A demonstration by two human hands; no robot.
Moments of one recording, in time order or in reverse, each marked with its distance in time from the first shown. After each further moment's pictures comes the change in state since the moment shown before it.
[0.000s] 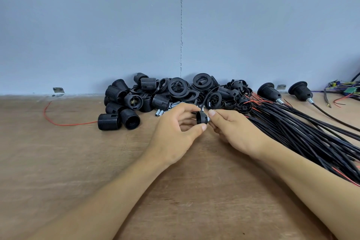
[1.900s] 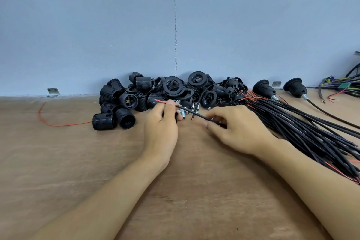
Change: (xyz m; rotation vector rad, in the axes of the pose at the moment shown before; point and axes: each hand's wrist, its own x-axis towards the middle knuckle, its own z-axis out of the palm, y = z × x) left_hand 0.007 0.001 0.011 -0.093 0.404 -0.198; right_hand -0.011 0.004 -0.015 -0.560 0.160 -0.211
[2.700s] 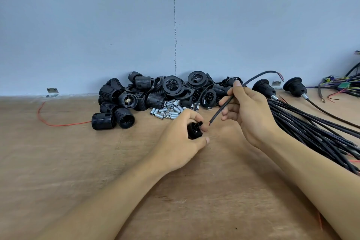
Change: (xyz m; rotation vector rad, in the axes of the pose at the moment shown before) left_hand -0.014 -0.005 -0.003 0.351 -0.565 0.130; right_hand 0.017 -0.003 -0.007 1.270 0.324 0.487
